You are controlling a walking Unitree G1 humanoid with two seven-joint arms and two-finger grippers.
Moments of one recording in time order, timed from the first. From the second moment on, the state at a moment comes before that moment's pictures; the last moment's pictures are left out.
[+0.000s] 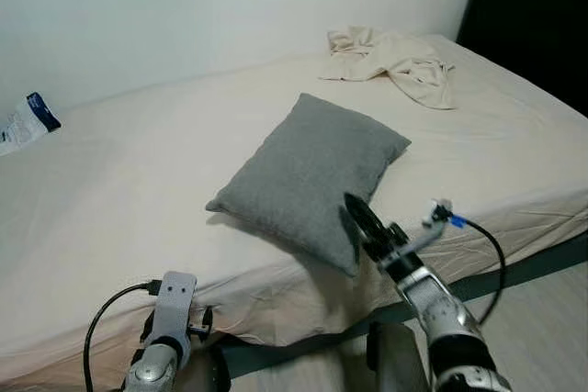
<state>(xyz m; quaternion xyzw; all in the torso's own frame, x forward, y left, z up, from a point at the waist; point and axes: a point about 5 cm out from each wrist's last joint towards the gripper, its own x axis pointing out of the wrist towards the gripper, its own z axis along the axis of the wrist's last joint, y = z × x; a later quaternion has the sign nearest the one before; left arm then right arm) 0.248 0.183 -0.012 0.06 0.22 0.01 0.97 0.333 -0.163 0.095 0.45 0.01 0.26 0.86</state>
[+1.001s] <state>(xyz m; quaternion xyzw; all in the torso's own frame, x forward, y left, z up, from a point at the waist) 0.248 0.180 -0.009 0.06 0.23 0.00 0.97 0.325 -0.200 0.073 0.46 0.07 0.09 0.88</state>
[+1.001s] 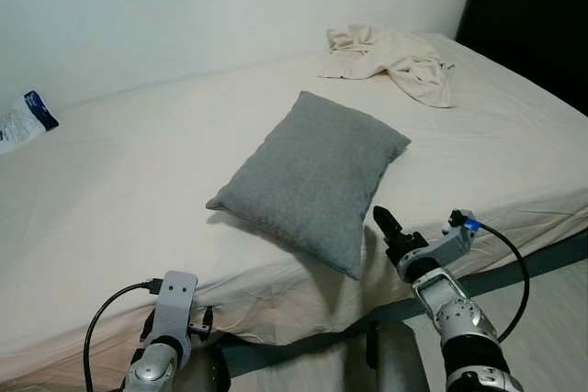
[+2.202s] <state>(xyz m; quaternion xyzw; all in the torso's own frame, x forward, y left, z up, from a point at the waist) 0.246 0.181 -0.009 0.06 0.23 0.00 0.97 0.346 -0.144 0.067 0.45 0.17 0.11 0.87</state>
